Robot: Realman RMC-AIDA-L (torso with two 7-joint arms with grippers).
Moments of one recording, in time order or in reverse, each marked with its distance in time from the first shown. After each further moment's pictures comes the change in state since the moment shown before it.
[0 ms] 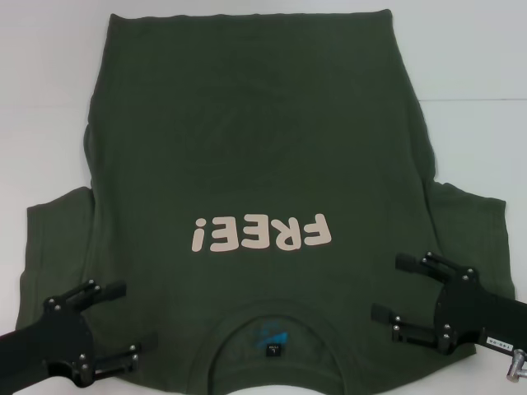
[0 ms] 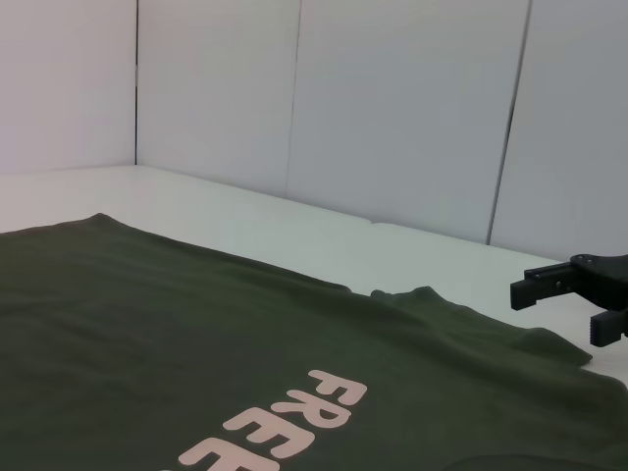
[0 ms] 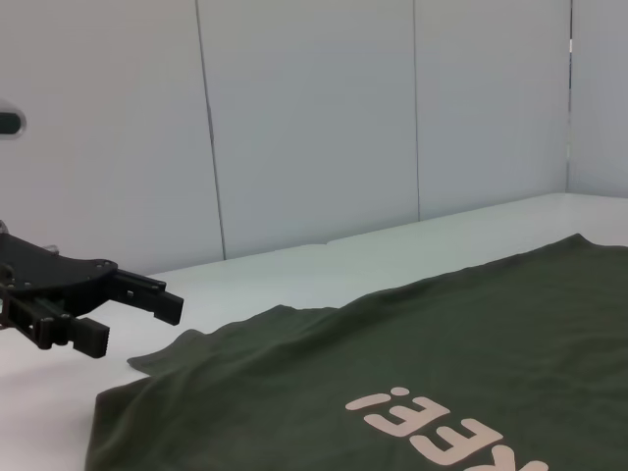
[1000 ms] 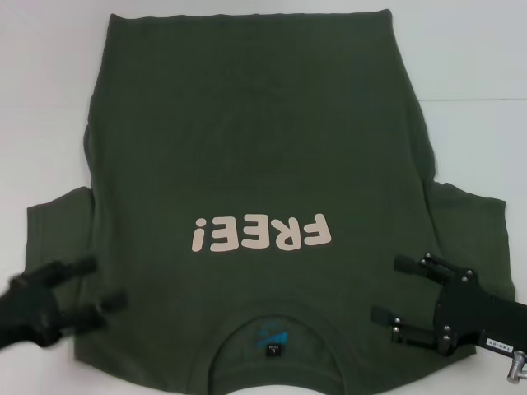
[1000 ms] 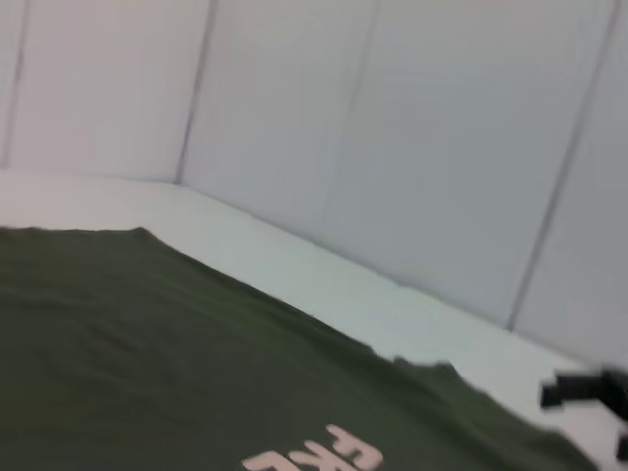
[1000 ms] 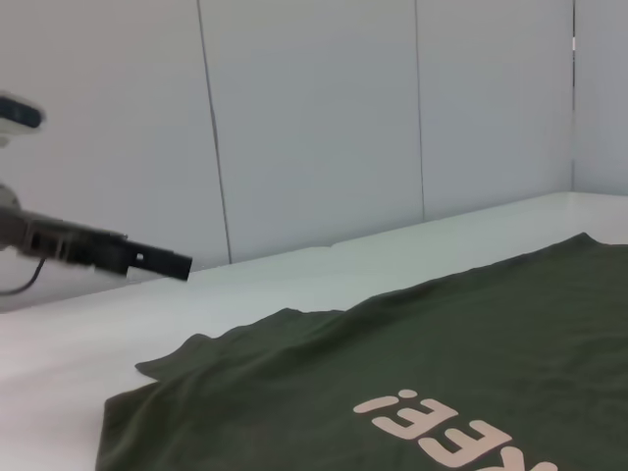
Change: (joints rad) left arm -0.030 0.040 -0.093 0.003 -0.017 0.076 -0.284; right arm 0.000 -0.001 -0.001 0.005 -0.002 -0.007 0.011
